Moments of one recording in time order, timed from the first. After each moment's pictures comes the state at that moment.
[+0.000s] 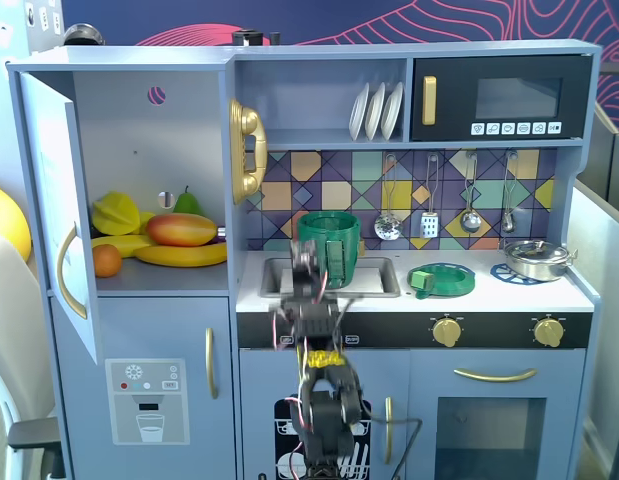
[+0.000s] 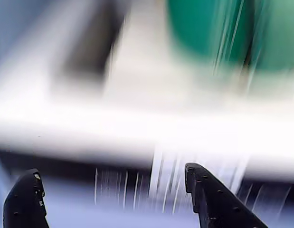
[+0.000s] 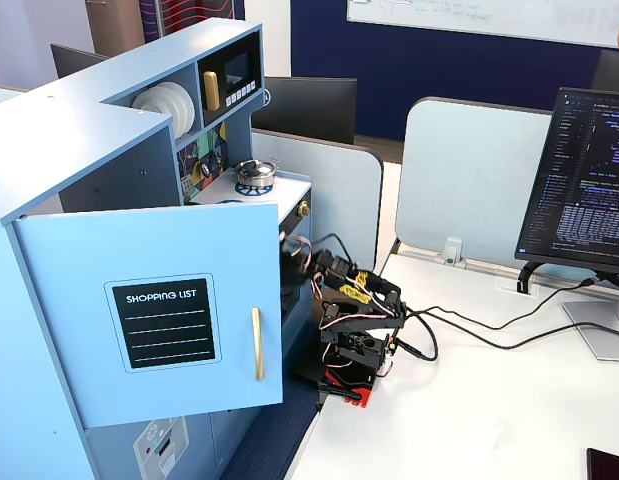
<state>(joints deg) -7.4 168.7 147.2 39.7 -96.5</state>
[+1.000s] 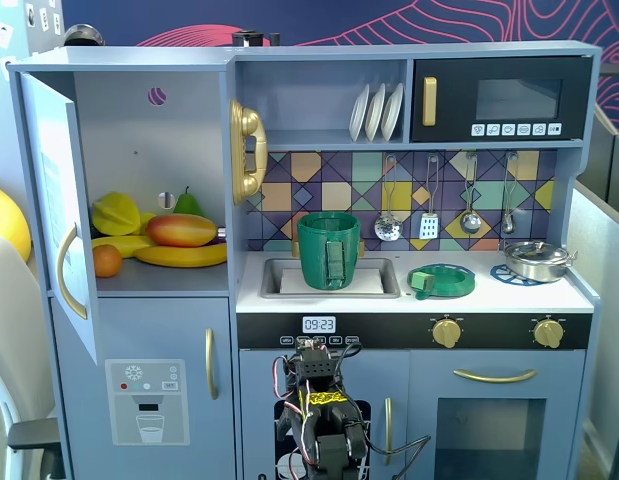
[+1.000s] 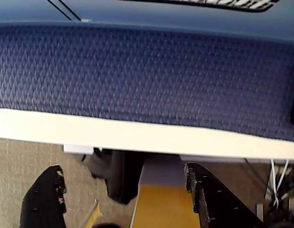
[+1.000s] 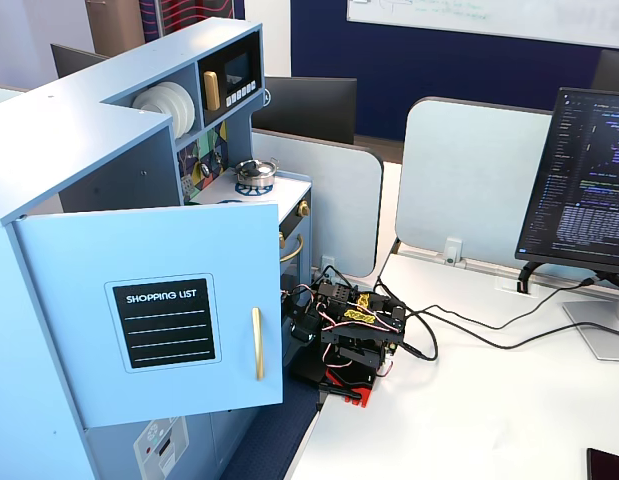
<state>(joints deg) -9.5 182.3 172.0 75.1 -91.2</state>
